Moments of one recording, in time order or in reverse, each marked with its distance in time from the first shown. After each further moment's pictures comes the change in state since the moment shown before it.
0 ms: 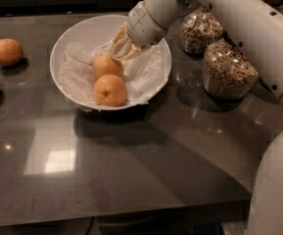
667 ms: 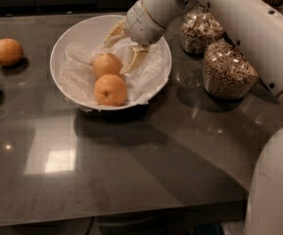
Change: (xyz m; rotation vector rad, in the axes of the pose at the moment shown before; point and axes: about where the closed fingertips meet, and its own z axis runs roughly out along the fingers) arm -0.002 -0.002 -0.003 0.000 0.000 0.000
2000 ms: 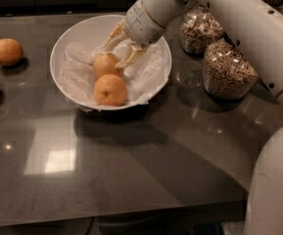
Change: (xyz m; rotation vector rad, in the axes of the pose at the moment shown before) arm 0.000 0.000 0.000 0.000 0.000 0.000
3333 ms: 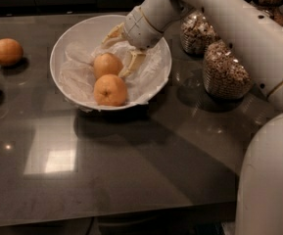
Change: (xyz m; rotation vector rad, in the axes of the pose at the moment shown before) arm 0.006 0.001 0.019 -0.025 -0.035 0.014
